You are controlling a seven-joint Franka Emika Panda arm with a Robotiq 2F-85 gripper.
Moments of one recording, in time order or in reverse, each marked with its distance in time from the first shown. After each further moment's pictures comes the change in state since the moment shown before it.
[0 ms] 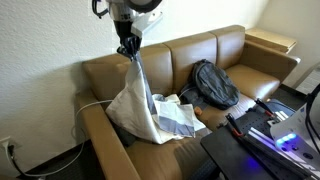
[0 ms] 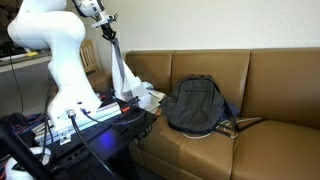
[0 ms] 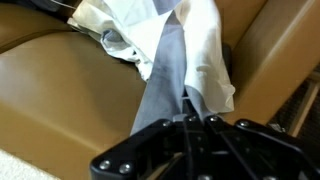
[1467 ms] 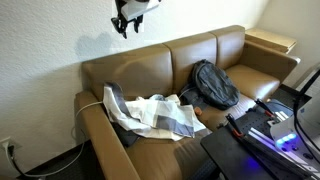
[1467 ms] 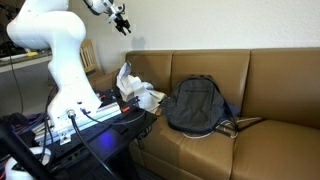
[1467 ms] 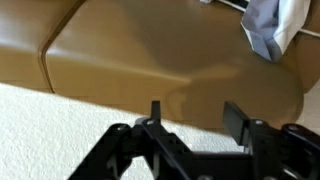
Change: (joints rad) arm 0.030 0.087 -0.171 0.226 -0.138 0.052 0.283
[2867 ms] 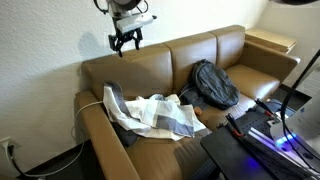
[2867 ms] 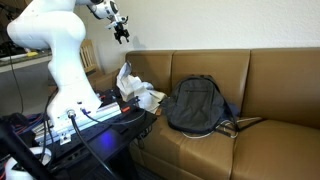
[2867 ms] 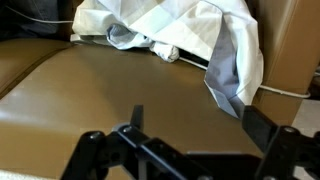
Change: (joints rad) arm -0.013 0.189 0.029 0.195 0.242 -0.170 -0.104
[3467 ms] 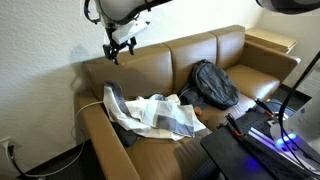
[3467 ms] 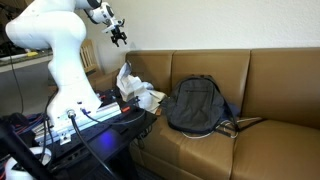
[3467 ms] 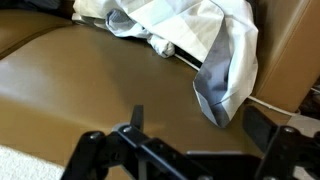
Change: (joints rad) arm 0.074 0.048 0.006 0.037 -0.103 0.012 -0.037
